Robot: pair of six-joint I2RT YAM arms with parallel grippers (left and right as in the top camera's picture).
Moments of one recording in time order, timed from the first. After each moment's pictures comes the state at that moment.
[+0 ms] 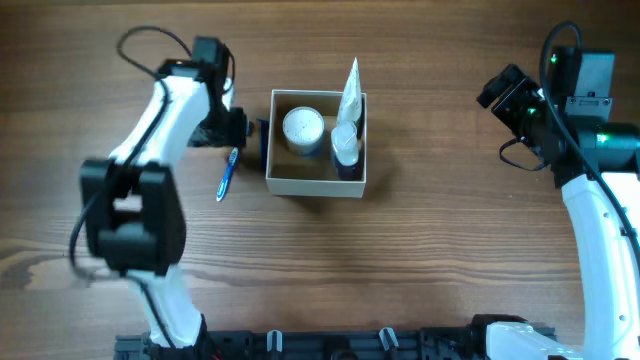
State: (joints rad) left arm -0.12 2.03 1.54 -1.03 -0.06 -0.11; right arm -0.04 1.34 1.35 -0.90 0.05 0.65
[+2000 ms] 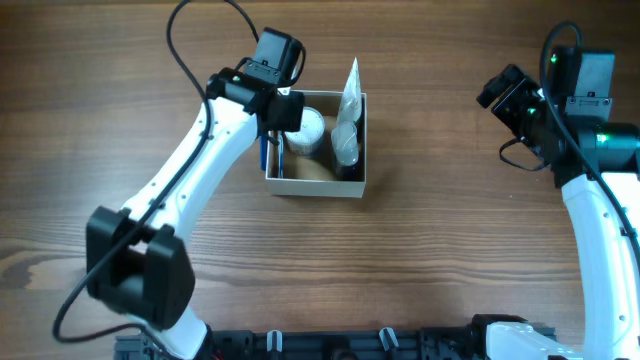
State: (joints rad) left arm -0.41 1.80 1.54 -0.86 -0.11 -0.21; right arm -0.04 1.34 1.35 -0.90 0.05 0.65
